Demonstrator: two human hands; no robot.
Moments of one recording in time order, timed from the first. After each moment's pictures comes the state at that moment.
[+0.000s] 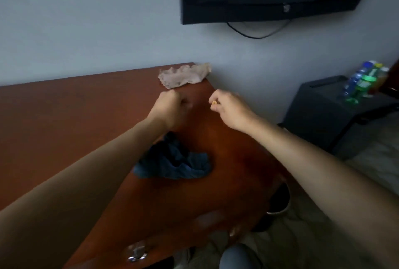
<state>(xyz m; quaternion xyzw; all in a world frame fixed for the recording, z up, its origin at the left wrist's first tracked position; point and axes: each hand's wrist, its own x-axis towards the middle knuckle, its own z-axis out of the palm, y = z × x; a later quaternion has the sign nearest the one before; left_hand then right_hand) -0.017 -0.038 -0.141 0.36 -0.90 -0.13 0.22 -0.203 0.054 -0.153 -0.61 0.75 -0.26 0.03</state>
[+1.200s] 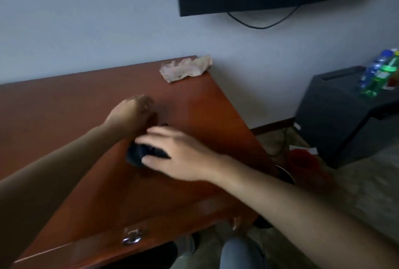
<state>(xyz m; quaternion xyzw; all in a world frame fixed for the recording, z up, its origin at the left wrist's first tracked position) 0.058 -0.049 -0.159 0.42 -0.89 -0.08 0.13 -0.077 0.128 -0.167 -0.78 0.55 -0.26 0.15</state>
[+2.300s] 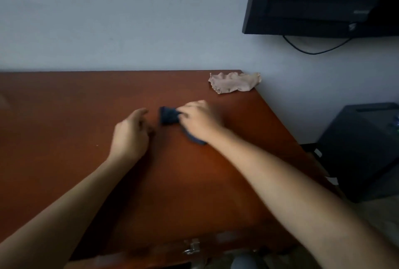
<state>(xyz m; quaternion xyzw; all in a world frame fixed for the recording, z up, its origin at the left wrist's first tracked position) 0.189 -0.046 -0.179 0.56 -0.73 -0.15 0.36 -0.026 -0.054 -0.187 -0.72 0.65 -0.22 -0.05</state>
